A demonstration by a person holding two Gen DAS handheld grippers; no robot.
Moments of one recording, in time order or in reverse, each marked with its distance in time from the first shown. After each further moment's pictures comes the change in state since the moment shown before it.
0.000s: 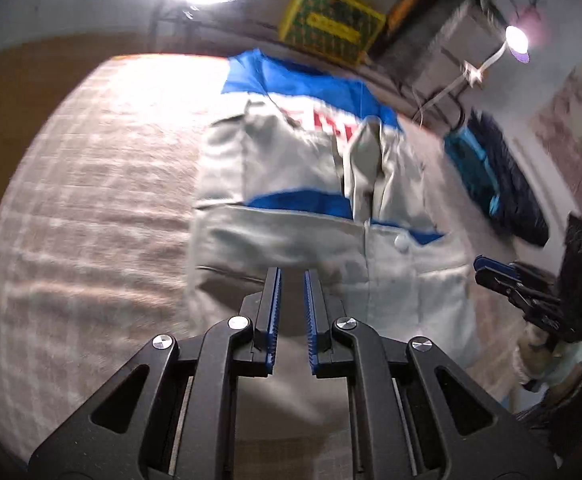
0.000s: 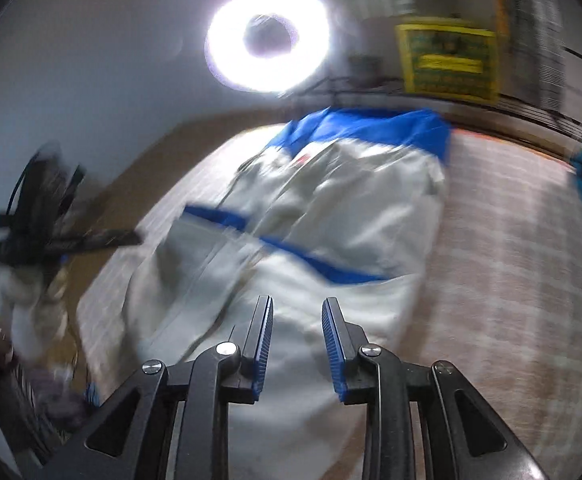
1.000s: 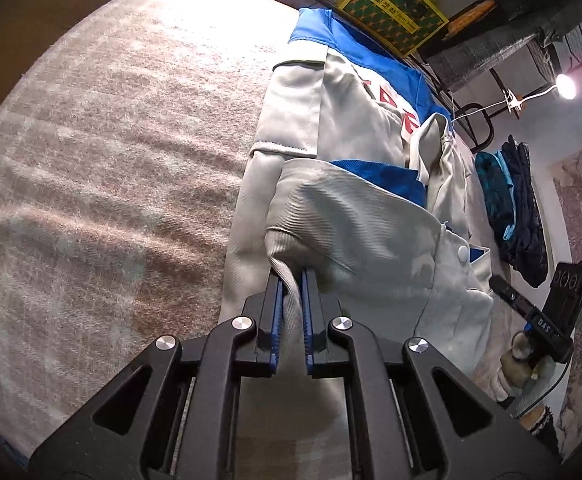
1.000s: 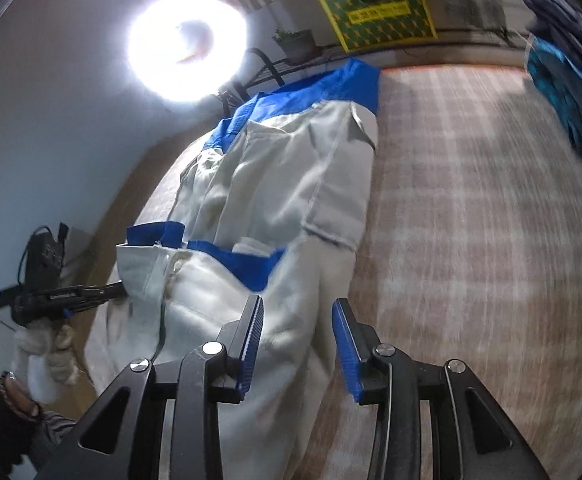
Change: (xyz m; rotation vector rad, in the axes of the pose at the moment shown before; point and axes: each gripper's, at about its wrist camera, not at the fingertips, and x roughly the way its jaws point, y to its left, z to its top) left arm 0.015 0.057 -0.012 -0.253 0.102 -0.039; right arm 0.000 -0.062 -0.018 0.283 0.017 -0.006
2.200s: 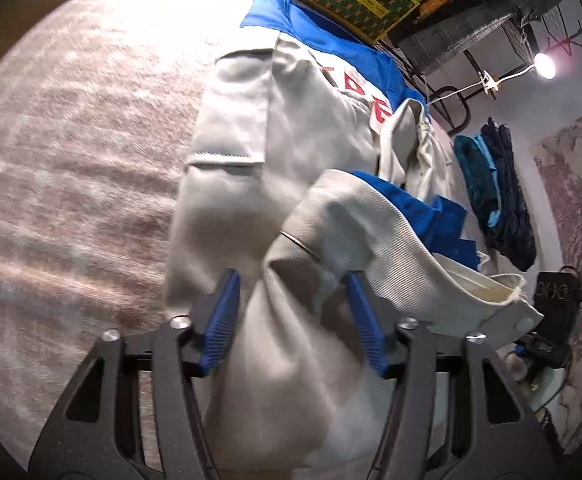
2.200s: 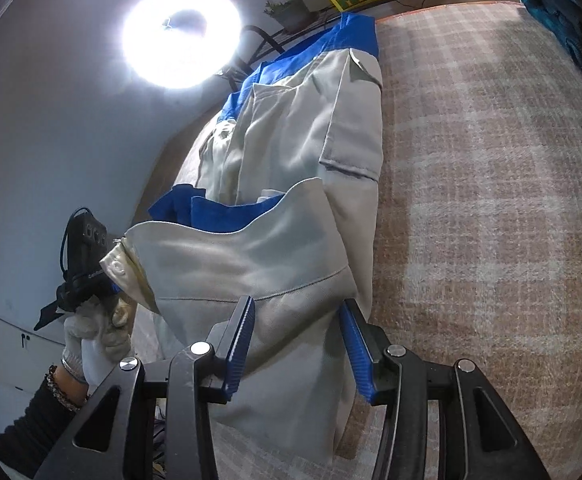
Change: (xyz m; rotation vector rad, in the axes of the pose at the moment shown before) left arm 0.037 -0.021 0.016 0.070 0.039 -0.095; right arm -0.011 -0.014 -0.032 0.160 0.124 0.157
